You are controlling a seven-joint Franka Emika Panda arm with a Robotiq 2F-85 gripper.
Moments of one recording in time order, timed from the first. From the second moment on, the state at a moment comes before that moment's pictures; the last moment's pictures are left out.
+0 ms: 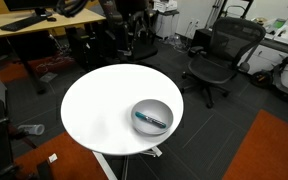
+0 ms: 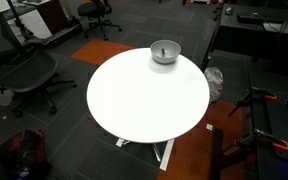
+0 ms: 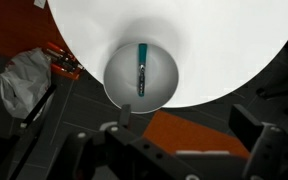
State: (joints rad) arm -0.12 0.16 -0.17 -1.93 0.00 2.28 0.84
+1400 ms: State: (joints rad) arm -0.17 0.48 -0.21 -1.82 0.09 2.35 0.87
